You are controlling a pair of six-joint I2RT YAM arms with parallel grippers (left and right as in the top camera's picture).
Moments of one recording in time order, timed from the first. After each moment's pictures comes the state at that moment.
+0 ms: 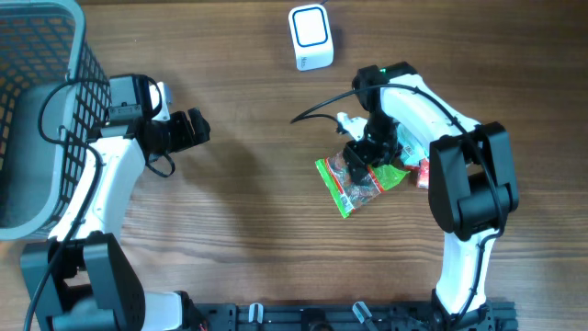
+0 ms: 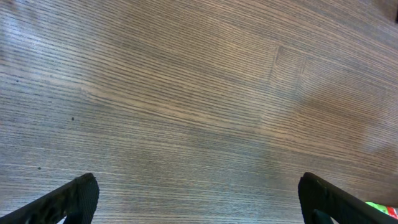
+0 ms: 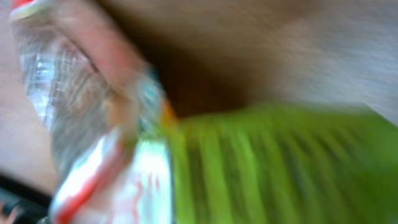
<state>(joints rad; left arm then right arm) 0.11 1.58 1.06 -0.62 0.21 -0.24 0.32 2.14 1.56 -1.31 -0.16 -0.24</state>
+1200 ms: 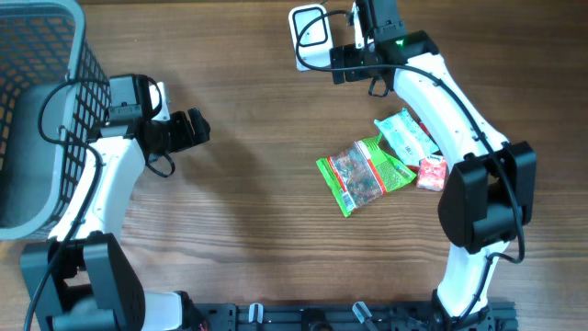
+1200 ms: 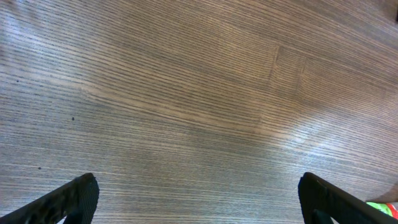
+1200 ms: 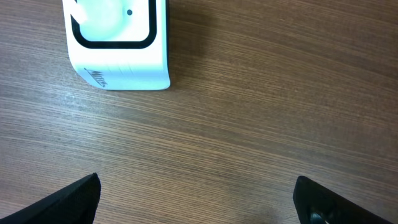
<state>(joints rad) 0.11 1.58 1.06 -0.62 0.21 -0.24 0.32 2.05 1.77 -0.71 0.09 0.07</state>
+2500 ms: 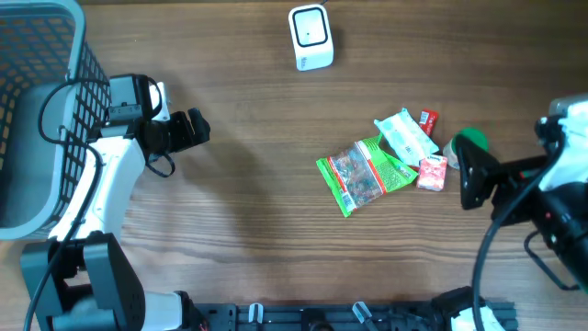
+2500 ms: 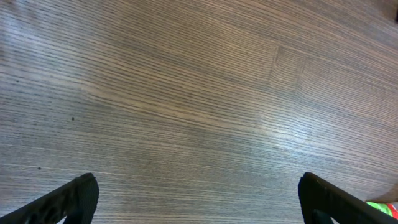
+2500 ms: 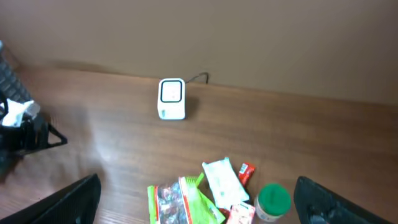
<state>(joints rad) 0.11 1.58 1.06 -0.62 0.21 -0.24 0.32 0.94 1.77 -1.26 0.09 0.07</state>
